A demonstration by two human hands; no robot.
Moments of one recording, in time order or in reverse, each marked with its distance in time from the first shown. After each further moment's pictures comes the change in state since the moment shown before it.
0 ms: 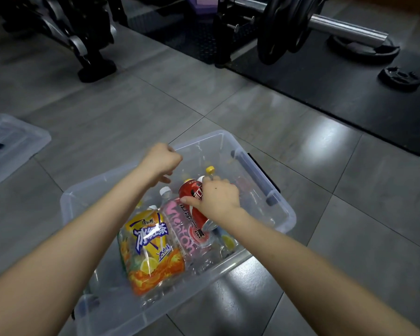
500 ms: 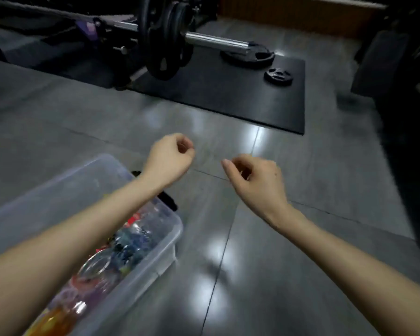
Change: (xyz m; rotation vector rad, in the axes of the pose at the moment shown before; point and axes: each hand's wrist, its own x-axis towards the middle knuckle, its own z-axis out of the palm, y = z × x) left_hand -0.069 0.142 0.178 0.075 -0.077 0.636; right_hand -0.122 0.222 -0.101 0.397 0.717 0.201
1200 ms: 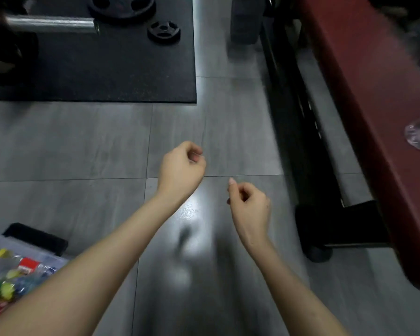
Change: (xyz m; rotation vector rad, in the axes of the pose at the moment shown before) left_hand -0.038 0.264 0.188 -0.059 -0.354 0.062; right_hand -0.056 0.121 -0.229 0.103 0.279 0.933
